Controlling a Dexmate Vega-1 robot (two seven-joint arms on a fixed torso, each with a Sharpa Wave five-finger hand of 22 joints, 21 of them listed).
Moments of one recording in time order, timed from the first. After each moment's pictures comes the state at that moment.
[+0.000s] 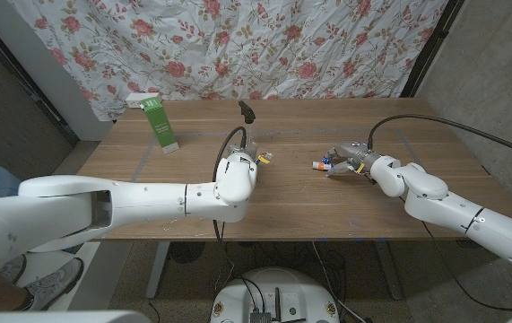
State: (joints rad) left arm 0.13 0.62 1.60 -1.96 0.72 1.34 -0.41; left_hand 0.84 -0.05 0.34 -0.16 0.18 0.80 -0.09 0.18 0.19 0.79 -0.22 0.17 0.18 0.43 -0.05 0.17 0.16 0.36 -0.04 0.19 0.17; right arm -0.80 -0.94 -0.69 -1.80 -0.63 -0.28 0.13; right_hand 0.89 -0.10 0.24 -0.14 0.24 0.64 -0.22 0.20 0.19 0.70 -0.17 0.19 0.21 0.36 -0.04 0.34 0.27 0.36 0.02 0.18 0.16
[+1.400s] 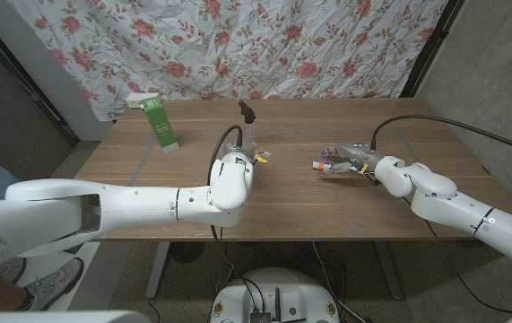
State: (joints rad) left arm 0.19 0.68 1.55 -2.07 0.80 1.36 -0.43; left_hand 0.71 -0.09 0.27 -0.14 0.18 0.54 -0.07 0.17 0.18 0.44 -0.14 0.17 0.18 0.27 -0.03 0.17 0.16 0.18 -0.04 0.17 0.16; right arm -0.83 -0.98 -0.64 -1.83 -0.55 -0.22 0.14; right_hand 0.54 -0.13 0.10 -0.02 0.36 0.21 -0.16 0.18 0.18 0.31 -0.04 0.18 0.20 0.13 0.06 0.23 0.27 0.24 0.08 0.18 0.17
